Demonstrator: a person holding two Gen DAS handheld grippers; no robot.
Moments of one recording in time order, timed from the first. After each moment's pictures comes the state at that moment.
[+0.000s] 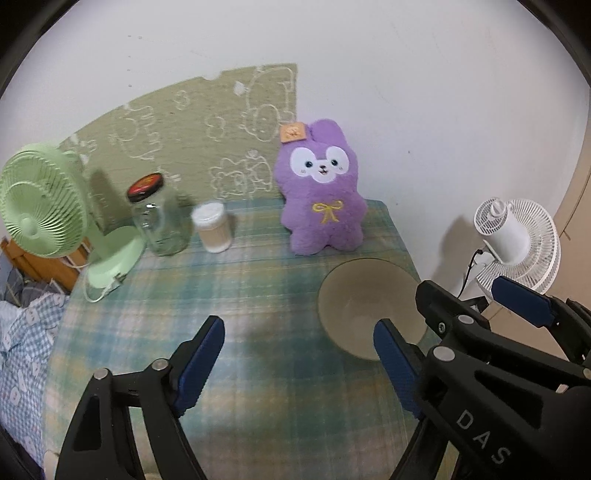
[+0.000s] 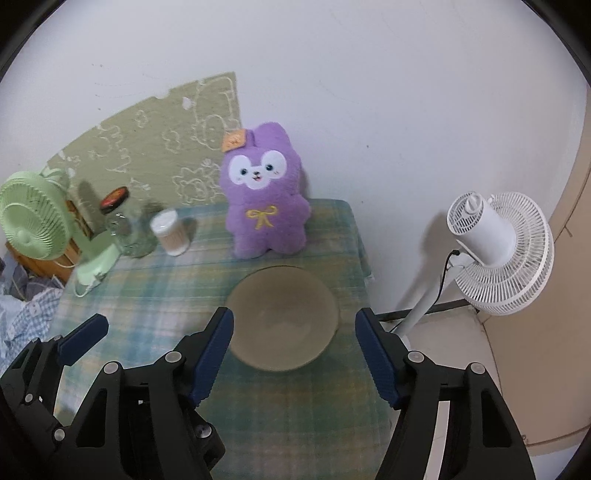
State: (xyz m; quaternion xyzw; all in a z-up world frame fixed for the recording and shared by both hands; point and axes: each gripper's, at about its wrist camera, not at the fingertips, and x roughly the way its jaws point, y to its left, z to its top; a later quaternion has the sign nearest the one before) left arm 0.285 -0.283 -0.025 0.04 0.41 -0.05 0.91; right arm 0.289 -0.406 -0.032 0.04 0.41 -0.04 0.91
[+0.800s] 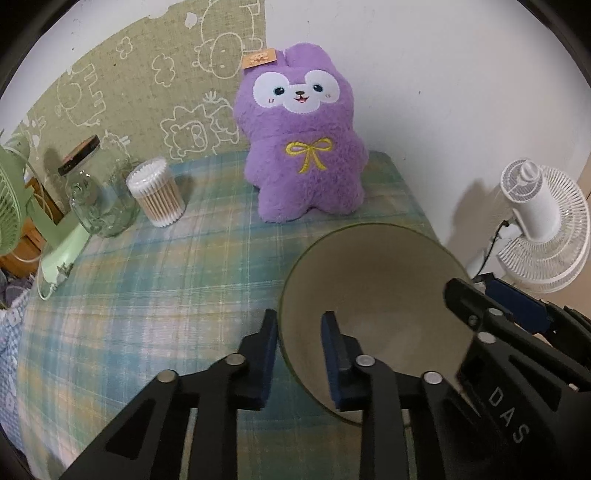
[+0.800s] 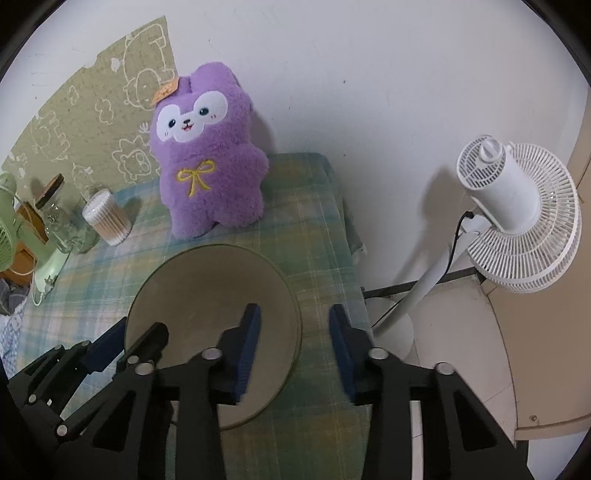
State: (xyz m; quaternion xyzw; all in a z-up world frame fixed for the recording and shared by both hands) left arm 0.348 -0.314 -0.107 0.06 0.47 -0.06 0.88; right arm 0.349 -0.445 -0.120 0.07 0.46 -0.07 0.88
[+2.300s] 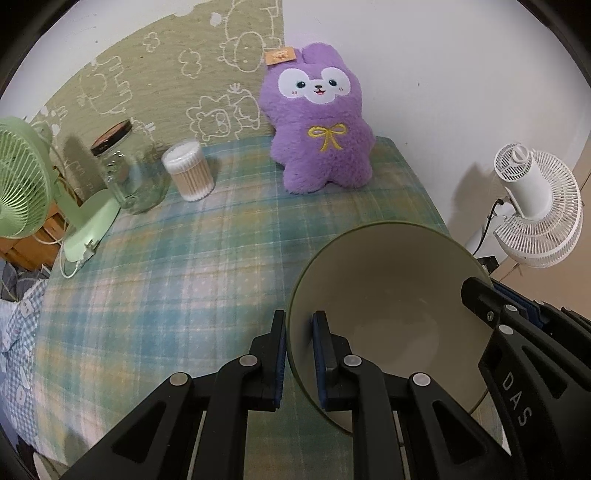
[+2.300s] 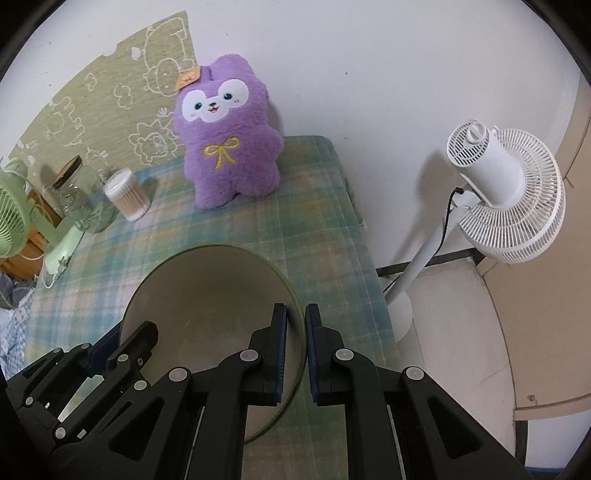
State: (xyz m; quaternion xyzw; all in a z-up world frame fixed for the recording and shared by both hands) left arm 0.300 -0.281 -0.085 0.06 0.49 -0.06 0.87; right arm 0.301 -0.411 -0.100 0.08 0.48 -0.08 0.87
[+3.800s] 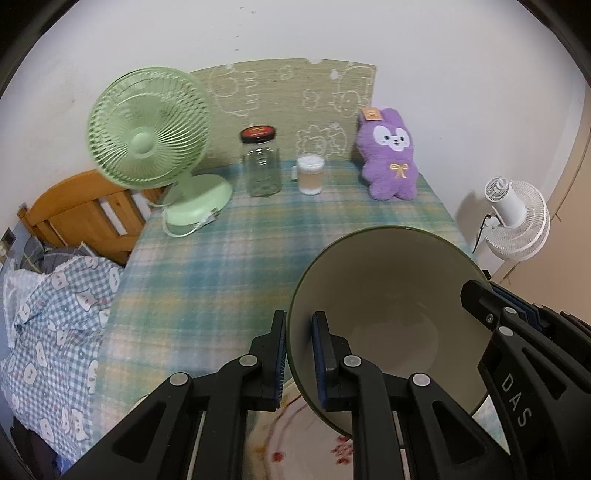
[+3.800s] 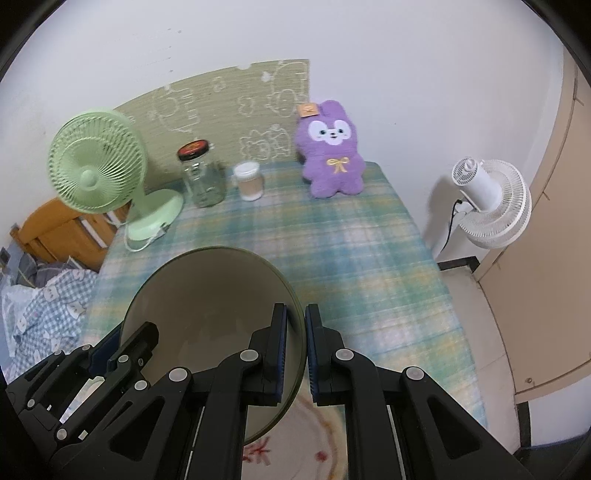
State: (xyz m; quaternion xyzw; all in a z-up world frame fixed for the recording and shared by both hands) left arm 0.158 -0.077 0.000 0.02 0.44 -0.06 0.89; right arm 0.165 -0.202 -0.003 0.05 0.44 -0.08 0.89
